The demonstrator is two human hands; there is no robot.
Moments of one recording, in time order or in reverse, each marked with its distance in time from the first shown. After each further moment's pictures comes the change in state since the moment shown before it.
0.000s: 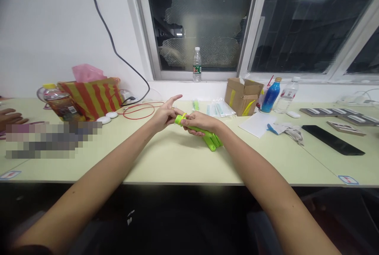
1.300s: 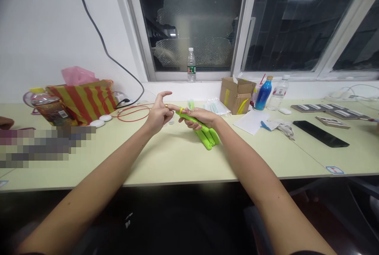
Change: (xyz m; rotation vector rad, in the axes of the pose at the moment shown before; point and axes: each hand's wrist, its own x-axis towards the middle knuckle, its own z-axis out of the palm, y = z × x) left_hand -0.003 0.012 0.018 -0.032 0.134 0.177; right_hand 0.001 0.012 -0.024 0.522 -0.050 0.017
